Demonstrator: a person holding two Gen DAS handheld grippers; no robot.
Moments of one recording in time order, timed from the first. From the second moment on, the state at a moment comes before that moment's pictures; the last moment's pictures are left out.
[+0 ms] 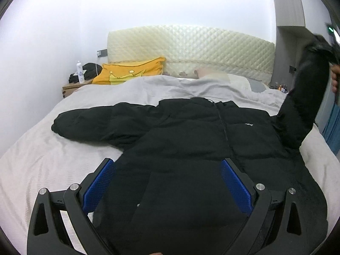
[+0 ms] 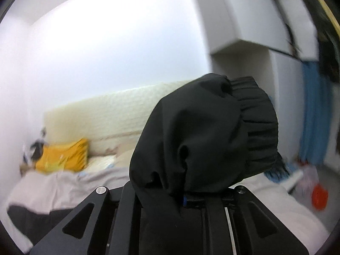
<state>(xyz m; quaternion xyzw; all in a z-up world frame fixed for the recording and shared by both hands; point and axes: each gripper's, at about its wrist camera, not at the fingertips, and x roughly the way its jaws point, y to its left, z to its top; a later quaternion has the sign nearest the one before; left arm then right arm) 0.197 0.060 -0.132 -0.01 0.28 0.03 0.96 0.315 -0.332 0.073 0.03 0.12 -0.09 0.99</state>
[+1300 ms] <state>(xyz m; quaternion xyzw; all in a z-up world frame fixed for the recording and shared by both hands) 0.183 0.133 -0.138 -0.07 0.29 0.06 0.95 0.350 -0.029 -0.146 -0.03 0.35 0.18 0.92</state>
